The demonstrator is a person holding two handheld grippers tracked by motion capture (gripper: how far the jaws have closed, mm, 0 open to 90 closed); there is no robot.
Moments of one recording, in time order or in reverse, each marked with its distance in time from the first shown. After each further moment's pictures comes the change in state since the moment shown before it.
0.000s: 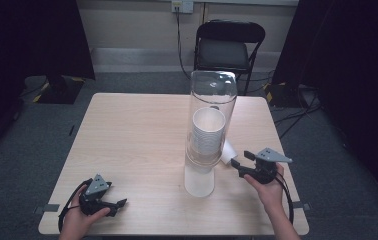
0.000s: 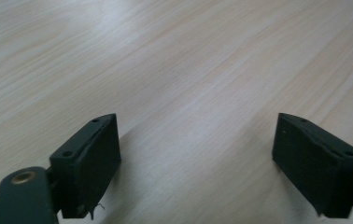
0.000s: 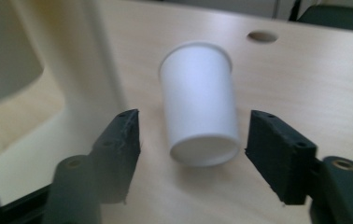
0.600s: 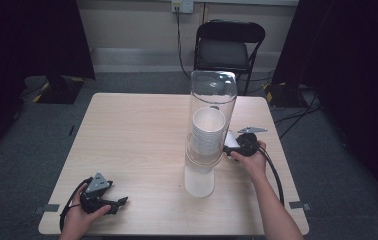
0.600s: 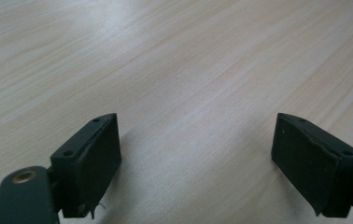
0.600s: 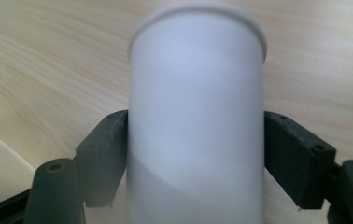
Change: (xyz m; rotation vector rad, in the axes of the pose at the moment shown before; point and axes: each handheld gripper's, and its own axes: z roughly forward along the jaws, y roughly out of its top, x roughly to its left) left arm 0.001 0.003 0.003 -0.011 0.000 -0.027; right arm -0.036 0.021 0.097 0.285 -0.028 0.072
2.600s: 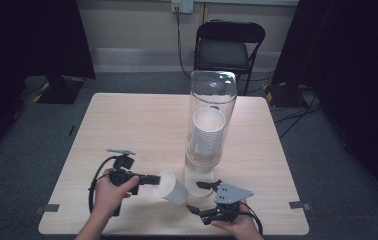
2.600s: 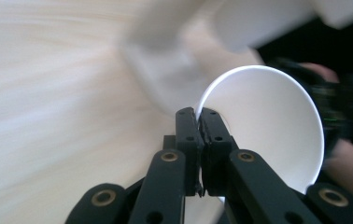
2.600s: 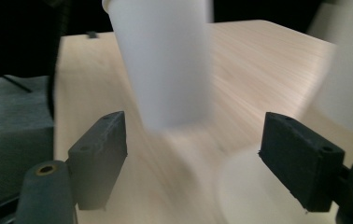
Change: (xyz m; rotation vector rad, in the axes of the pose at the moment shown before) left arm -0.027 0.114 0.001 0.037 -0.410 -0.484; right arm 0.162 -0.084 -0.086 -0.341 0.456 -0.443
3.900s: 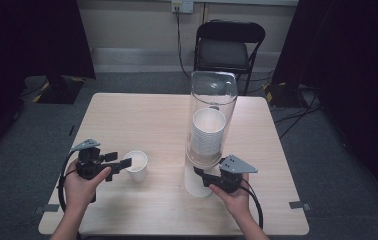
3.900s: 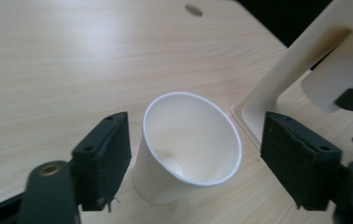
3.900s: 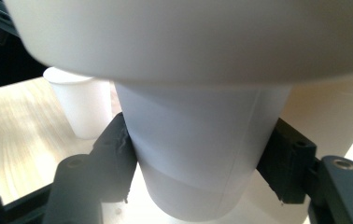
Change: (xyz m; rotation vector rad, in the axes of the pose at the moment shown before) left arm 0.035 -0.001 -0.053 -0.289 0.253 0.173; right arm -0.054 0.024 0.015 -0.094 -0.294 0.144
